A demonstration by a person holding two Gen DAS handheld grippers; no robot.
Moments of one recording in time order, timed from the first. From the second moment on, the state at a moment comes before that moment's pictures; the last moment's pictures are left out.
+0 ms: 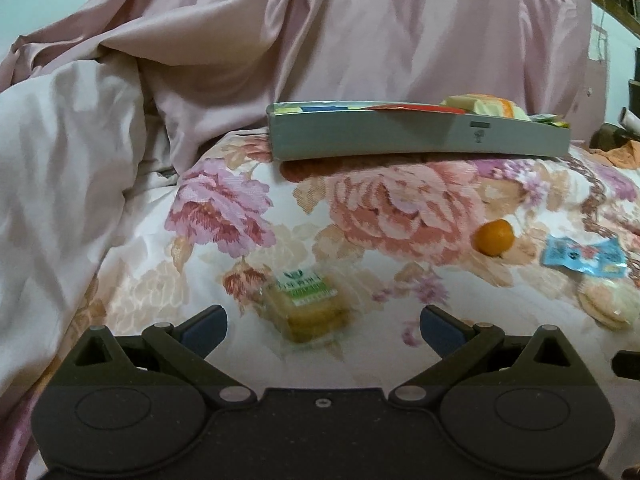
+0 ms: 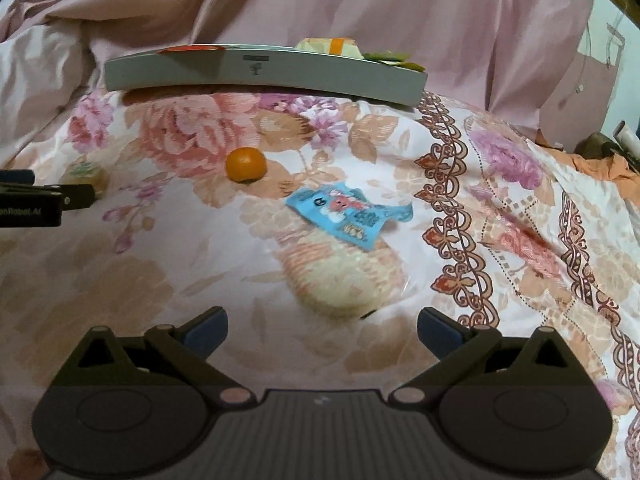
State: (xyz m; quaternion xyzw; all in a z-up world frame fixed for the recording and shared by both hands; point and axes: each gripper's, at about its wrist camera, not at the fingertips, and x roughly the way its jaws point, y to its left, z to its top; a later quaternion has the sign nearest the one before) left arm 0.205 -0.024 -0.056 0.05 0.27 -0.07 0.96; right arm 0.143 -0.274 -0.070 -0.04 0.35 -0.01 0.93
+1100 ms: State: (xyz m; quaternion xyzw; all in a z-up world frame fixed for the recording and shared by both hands) left arm 0.242 -0.015 -0.076 0.01 0.28 -0.06 0.96; right arm 0.186 -0.251 -0.091 -0.03 0.30 0.06 0.95
